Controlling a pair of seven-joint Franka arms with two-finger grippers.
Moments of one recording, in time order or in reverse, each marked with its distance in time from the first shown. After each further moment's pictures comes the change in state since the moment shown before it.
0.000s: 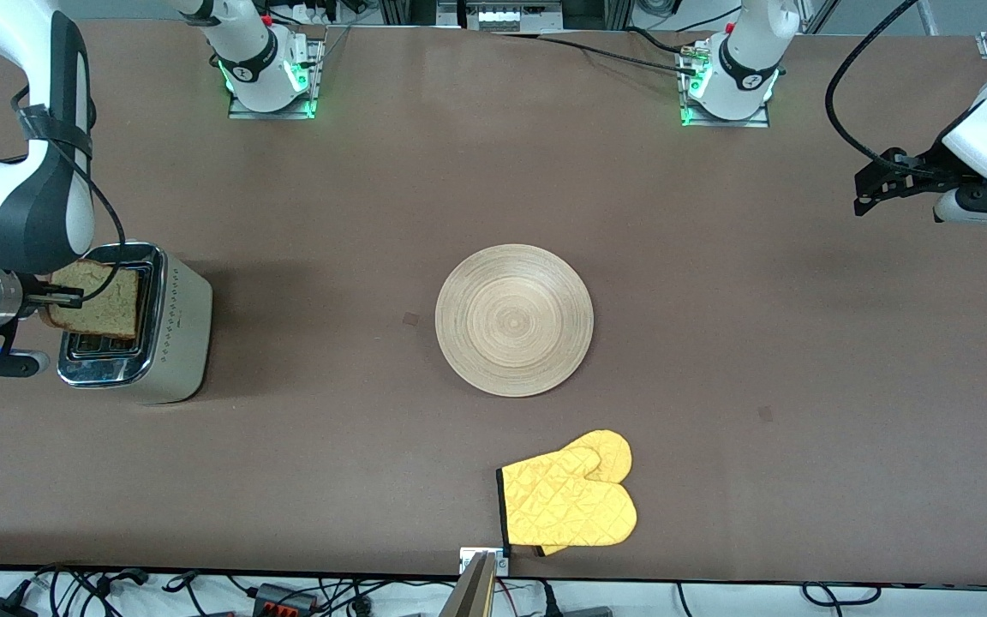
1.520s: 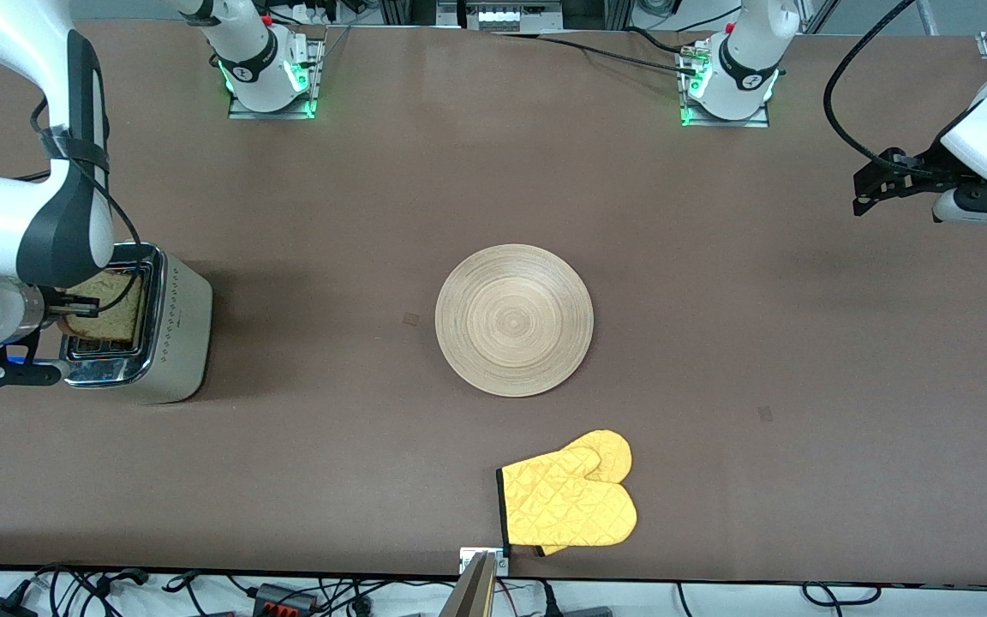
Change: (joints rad) left arm 0.000 0.000 -0.002 0.000 0.000 0.000 0.000; right arm 0.000 0.042 0.008 -0.022 0.020 0.056 0.000
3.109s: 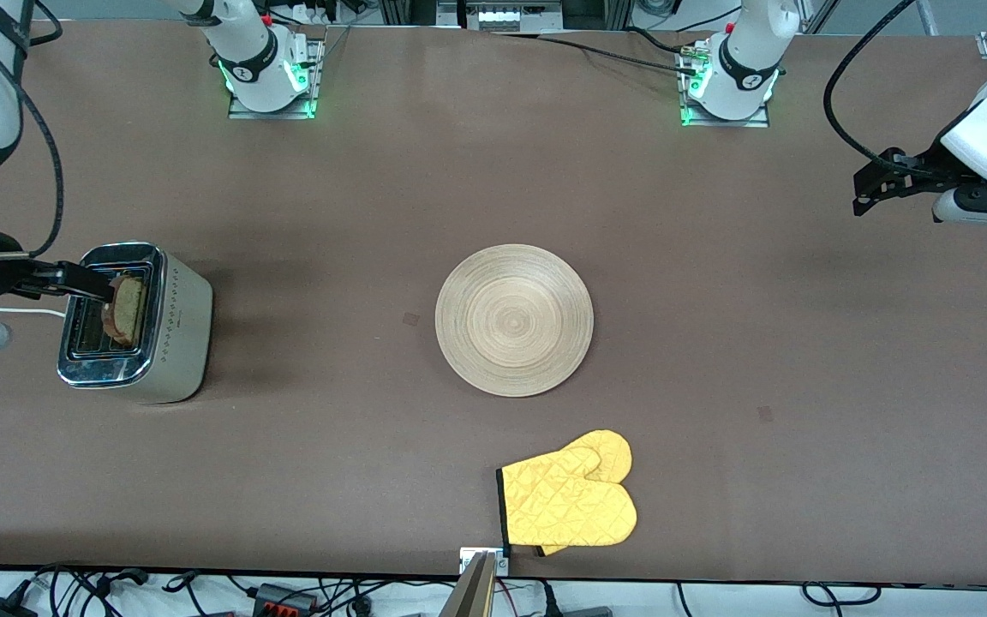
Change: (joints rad) left arm 0.000 0.000 0.000 0.000 0.000 0.000 0.000; right arm 0.002 -0.175 -0.002 0.045 0.304 0.035 0.000
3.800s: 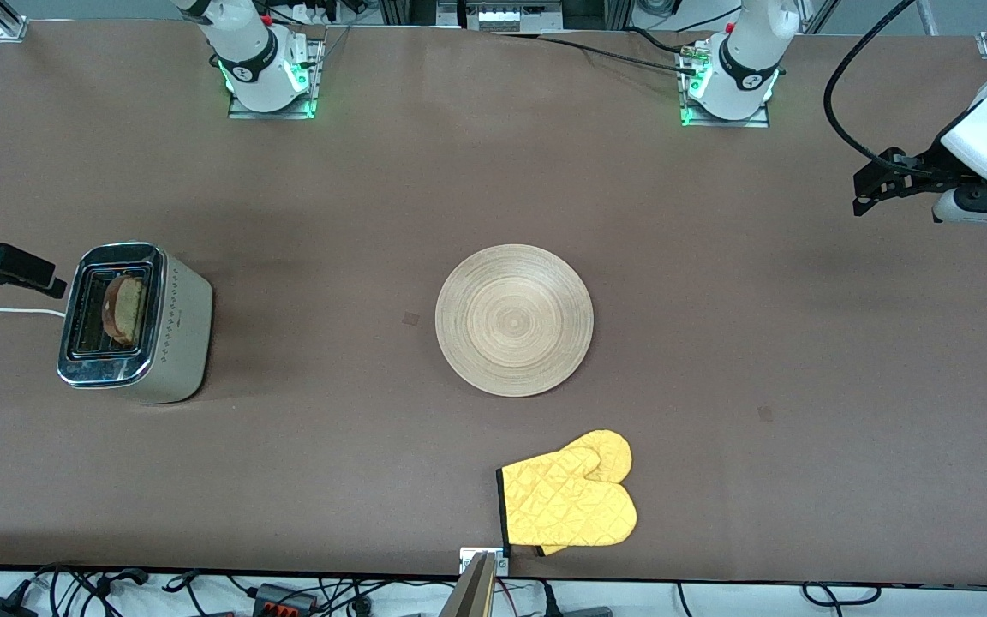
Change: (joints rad) left arm 0.000 0.000 0.000 0.000 0.000 0.000 0.000; right arm -0.299 -0.120 0.336 -0.099 -0.098 0.093 0.000
